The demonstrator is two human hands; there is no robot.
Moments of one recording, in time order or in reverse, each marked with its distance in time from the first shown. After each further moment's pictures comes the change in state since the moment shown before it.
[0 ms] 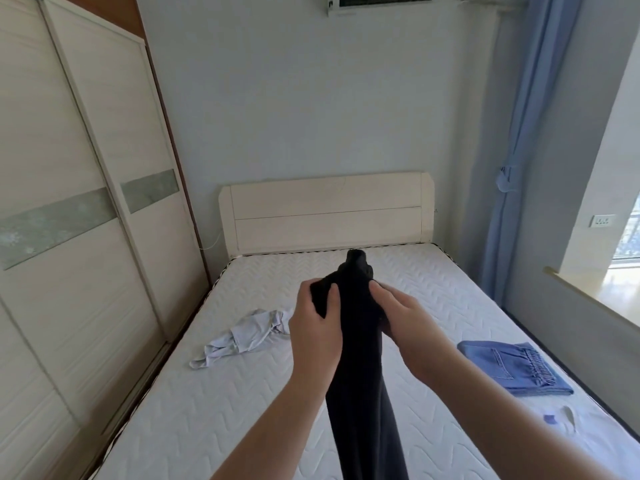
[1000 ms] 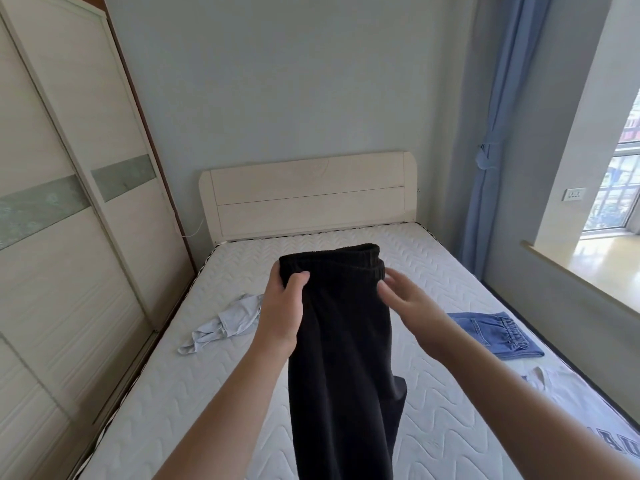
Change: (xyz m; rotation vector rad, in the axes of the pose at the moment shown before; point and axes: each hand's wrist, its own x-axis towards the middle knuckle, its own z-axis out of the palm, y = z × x) left_hand 0.014 -0.012 -0.016 -0.315 -0.232 -0.274; right_hand 0.005 0.047 -0.067 -0.274 0.071 -0.046
